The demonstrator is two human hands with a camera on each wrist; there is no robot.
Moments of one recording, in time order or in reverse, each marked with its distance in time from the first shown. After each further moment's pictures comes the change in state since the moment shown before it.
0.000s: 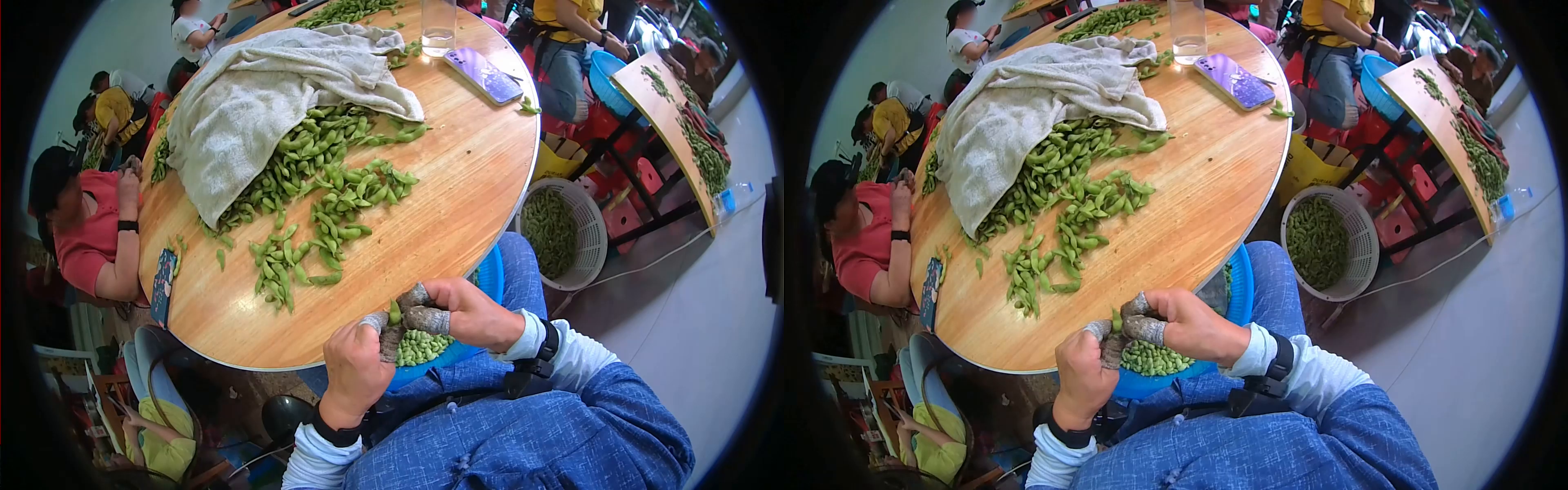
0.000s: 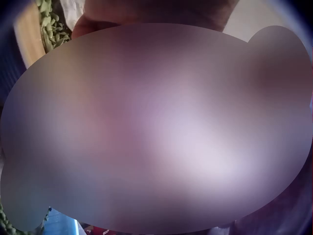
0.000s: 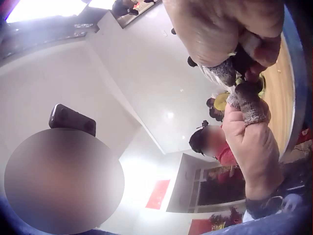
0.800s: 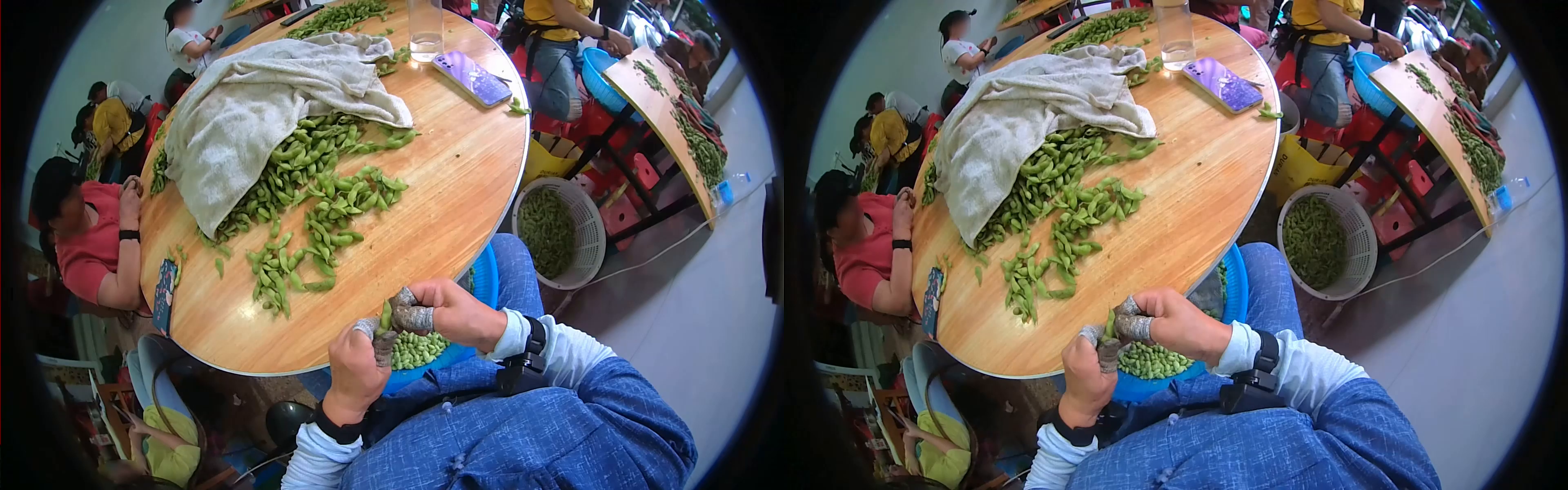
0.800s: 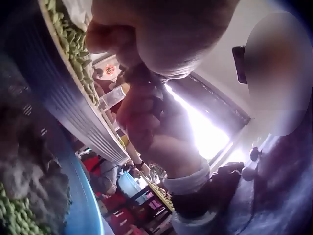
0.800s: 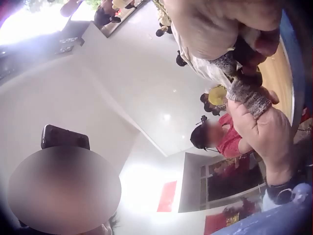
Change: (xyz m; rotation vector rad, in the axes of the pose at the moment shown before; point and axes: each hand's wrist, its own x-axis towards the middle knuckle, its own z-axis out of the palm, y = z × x) left_hand -0.006 -0.004 0.012 -0.055 0.063 0.016; right_hand 0.005 0.005 -0.004 0.104 -0.018 0.024
